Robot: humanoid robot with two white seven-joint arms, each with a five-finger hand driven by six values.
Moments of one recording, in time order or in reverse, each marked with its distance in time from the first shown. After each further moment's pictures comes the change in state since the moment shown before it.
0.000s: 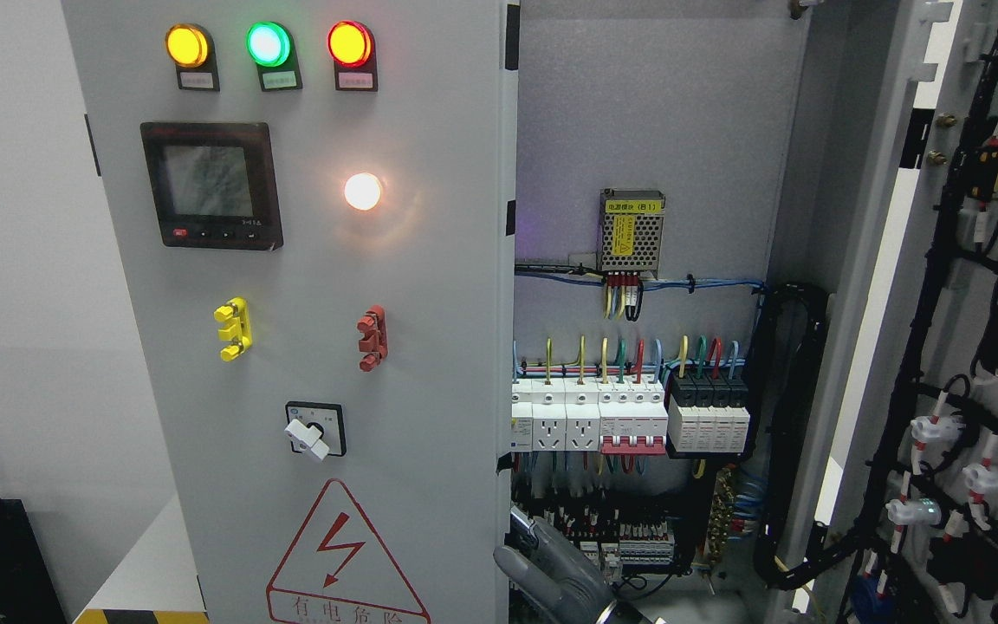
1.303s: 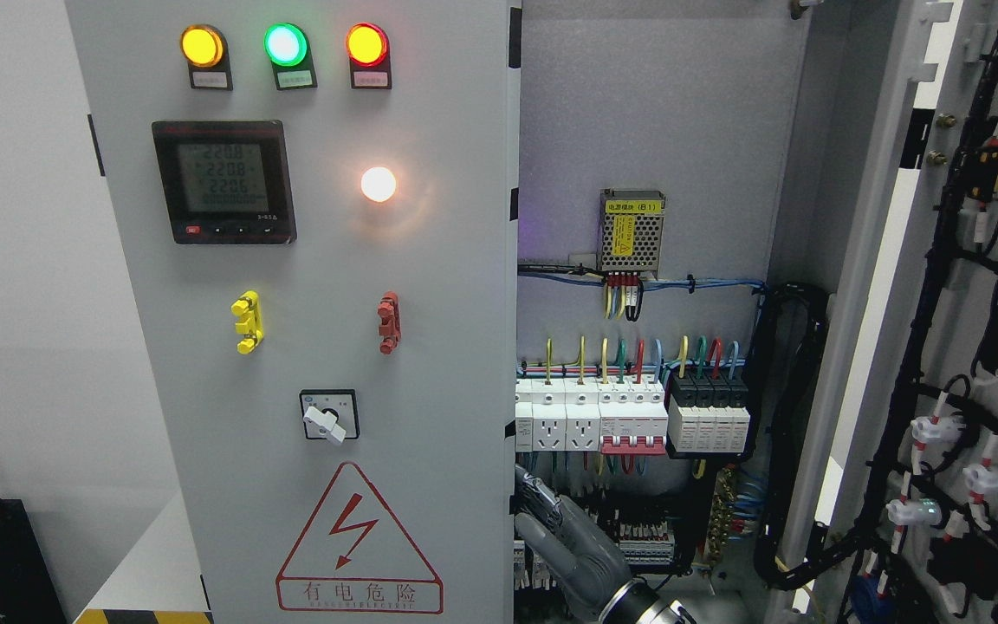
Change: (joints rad) left arm 0.000 0.000 0.000 0.000 0.000 0.000 0.000; right arm -0.040 0.000 -0.053 0.068 0.047 0.001 -0.072
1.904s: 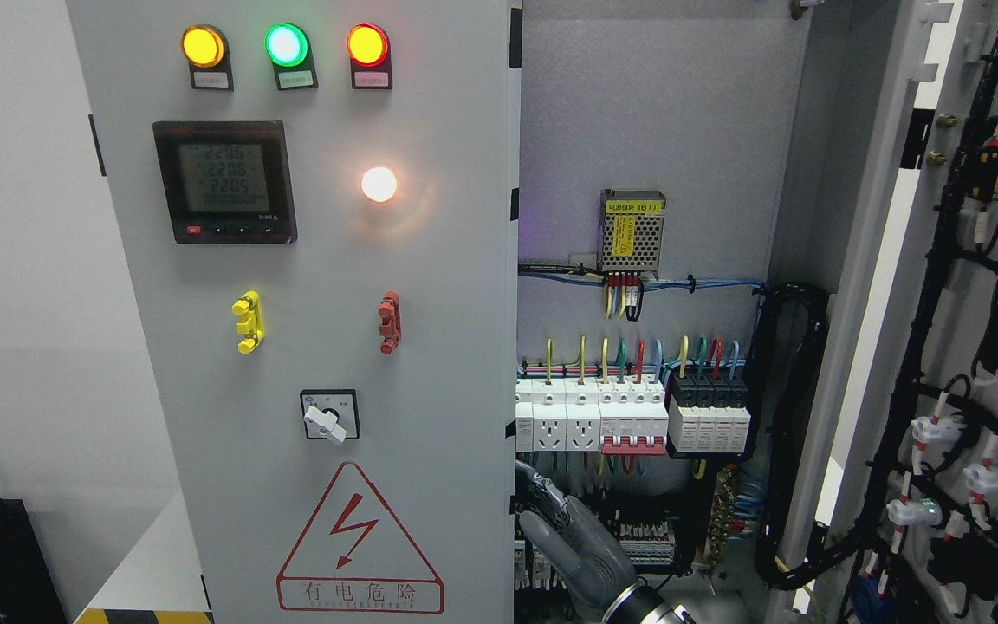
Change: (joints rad) left arm 0.000 0.000 0.000 0.000 0.000 0.000 0.000; right arm 0.010 0.001 -0.003 -0.006 0.012 -0.003 -0.059
